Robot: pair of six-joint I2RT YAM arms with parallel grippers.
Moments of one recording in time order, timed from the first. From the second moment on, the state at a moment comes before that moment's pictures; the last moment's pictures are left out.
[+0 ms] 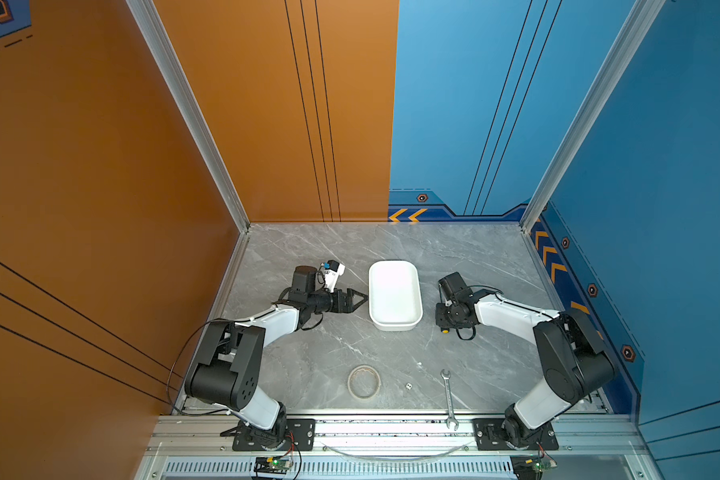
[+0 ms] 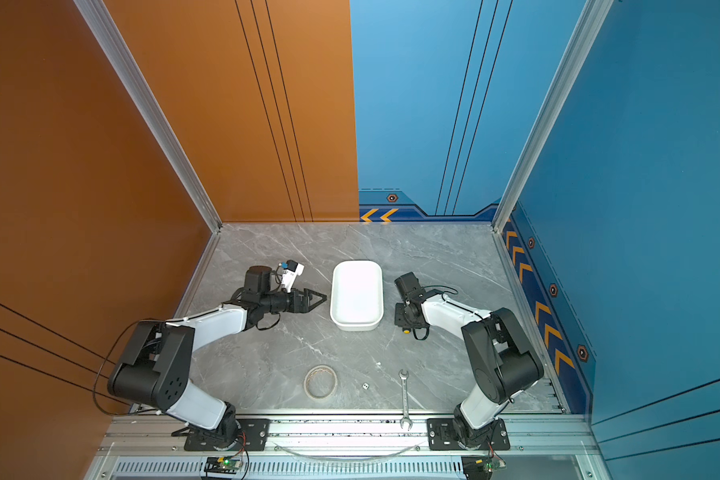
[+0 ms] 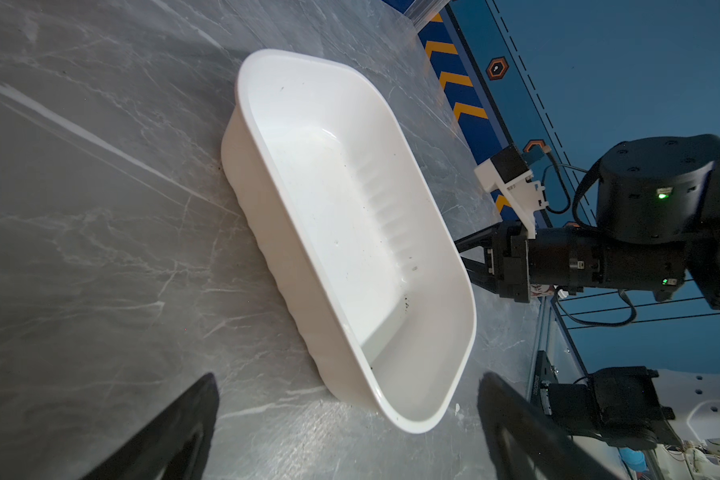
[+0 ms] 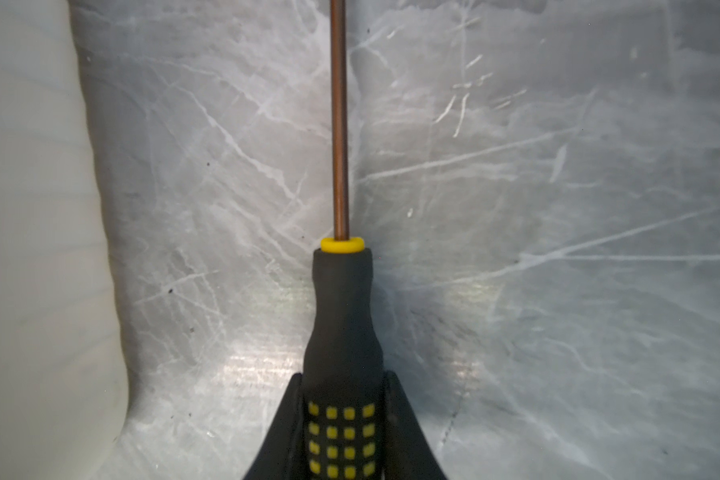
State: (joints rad) left arm -0.22 1.56 0.72 0.17 0.76 -0.34; right arm 0.43 1.63 0.88 -0.46 0.07 0.50
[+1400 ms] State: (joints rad) left arm -0.21 1.55 0.72 0.17 0.75 -0.35; right arm 0.78 1.71 1.23 -0.45 0.10 0.84
